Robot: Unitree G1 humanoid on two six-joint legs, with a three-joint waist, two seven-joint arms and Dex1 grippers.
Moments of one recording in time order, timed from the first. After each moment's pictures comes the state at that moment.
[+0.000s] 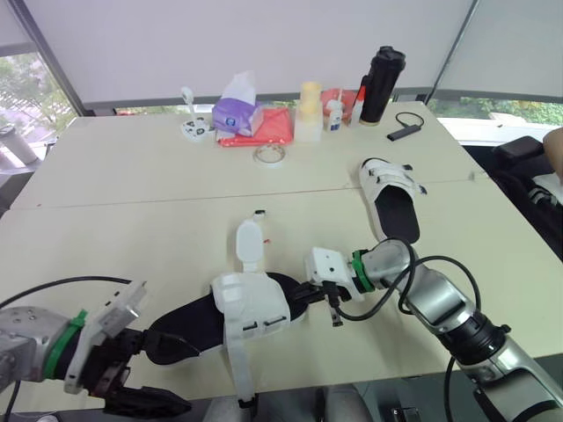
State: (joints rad) left arm 0.30 1.06 0.35 -0.60 -0.89 0.86 -1.29; right arm -0.52 -0.62 0.46 -0.21 0.13 0.47 1.19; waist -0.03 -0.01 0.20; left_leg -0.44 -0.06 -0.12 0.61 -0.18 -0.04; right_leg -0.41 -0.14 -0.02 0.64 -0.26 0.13
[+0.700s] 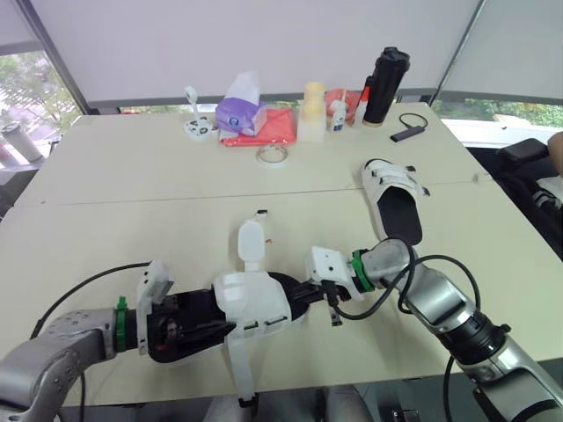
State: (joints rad) left arm 0.11 0.73 0.21 -0.47 -0.87 0.84 -0.94; right arm -0.53 -0.62 0.46 -0.22 0.12 0.49 1.18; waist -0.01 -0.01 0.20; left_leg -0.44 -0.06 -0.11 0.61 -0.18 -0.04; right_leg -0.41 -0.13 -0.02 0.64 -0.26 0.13
